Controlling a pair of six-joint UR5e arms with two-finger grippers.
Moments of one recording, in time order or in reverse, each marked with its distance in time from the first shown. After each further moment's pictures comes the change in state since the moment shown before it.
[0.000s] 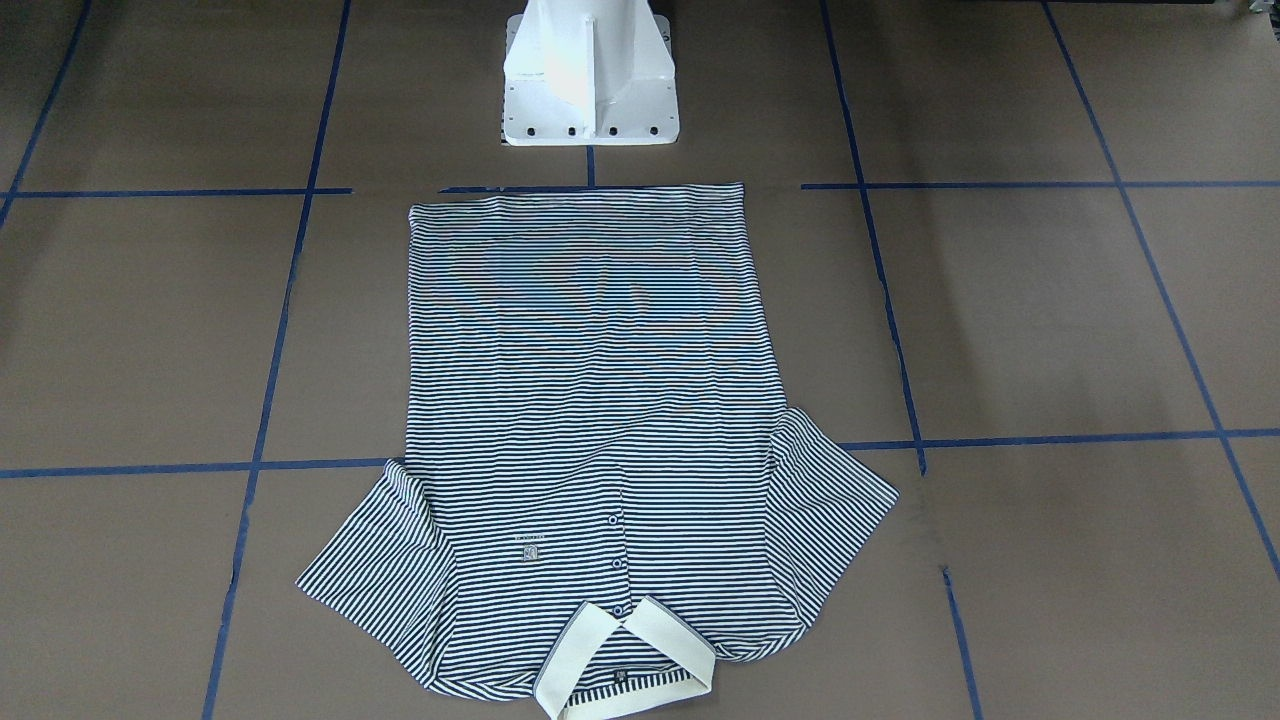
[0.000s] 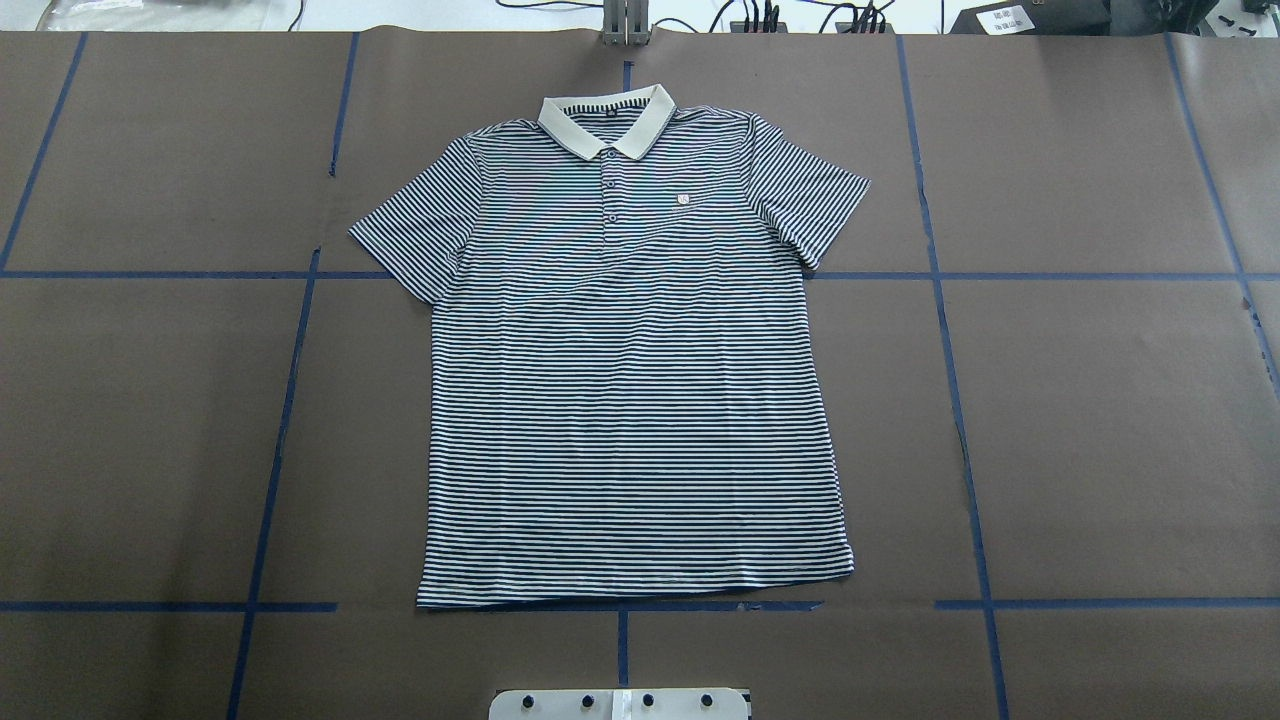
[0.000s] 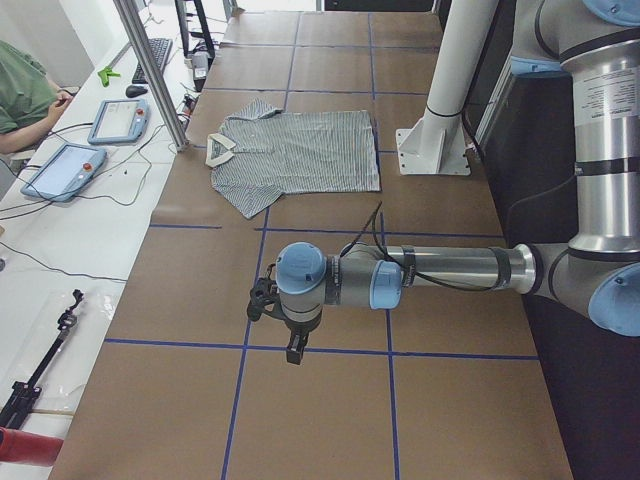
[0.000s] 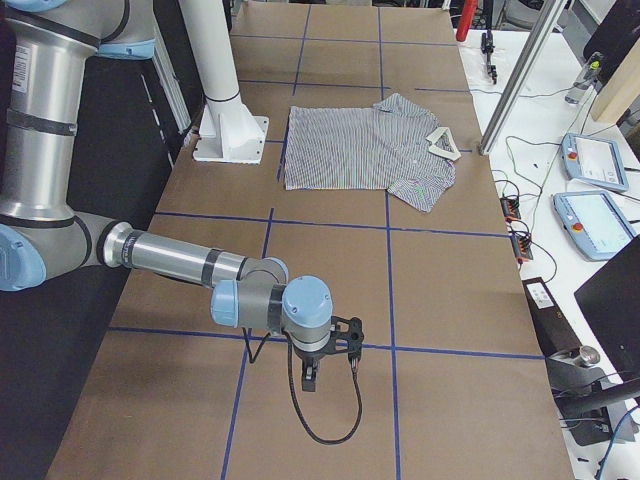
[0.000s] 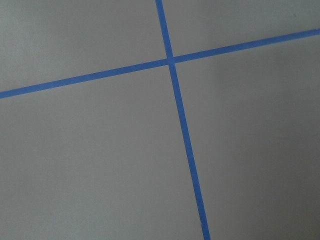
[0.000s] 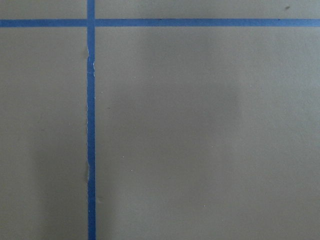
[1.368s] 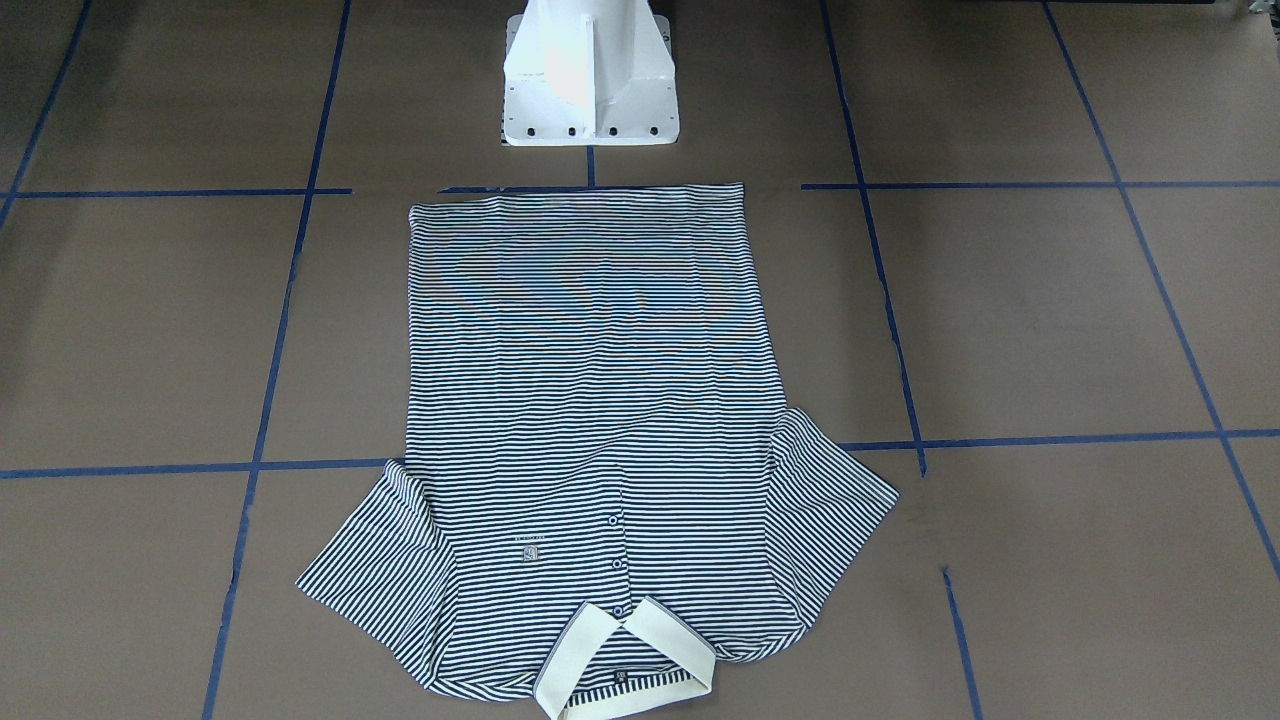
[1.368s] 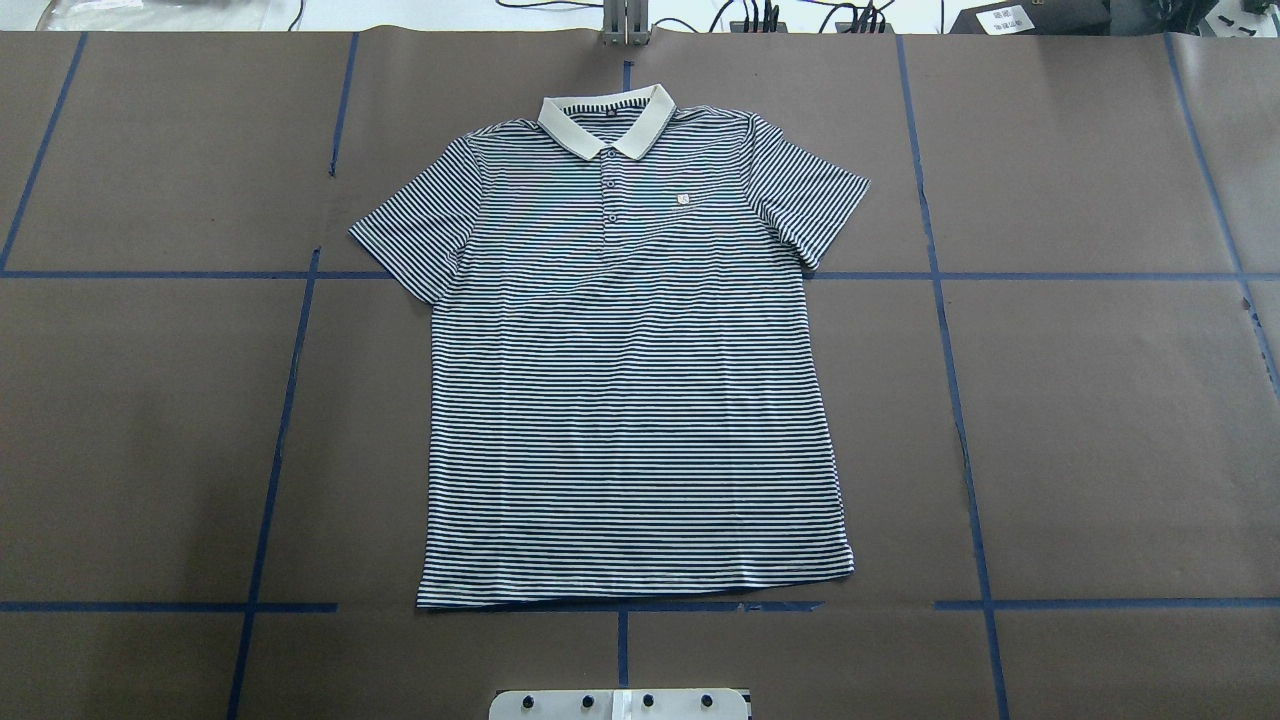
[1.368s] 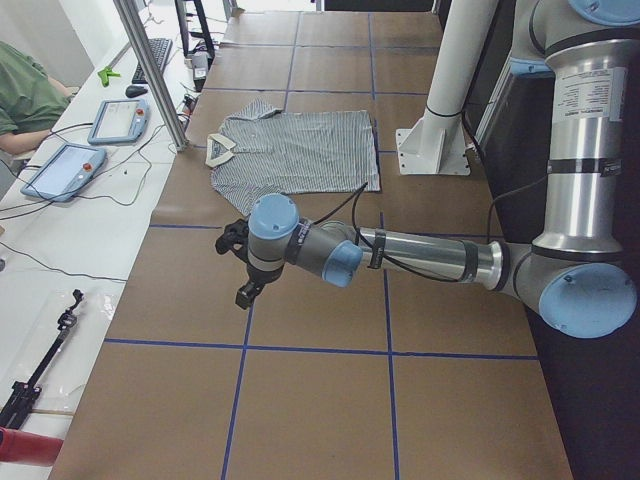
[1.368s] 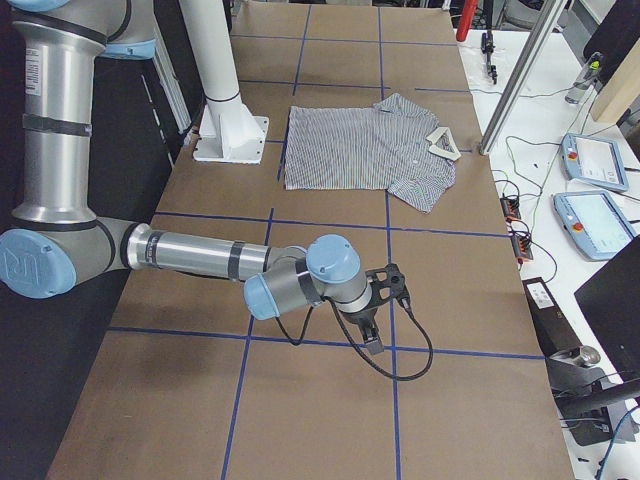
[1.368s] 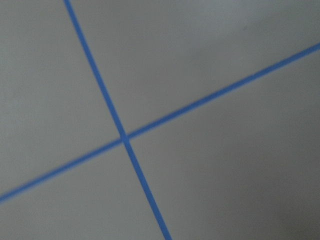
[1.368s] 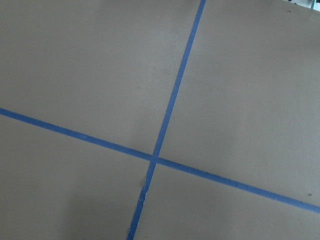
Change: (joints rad) left arm 0.088 -0.164 0.047 -0.355 0.006 -0.008; right arm -0.025 0.122 -0.040 0.381 0.001 0.021
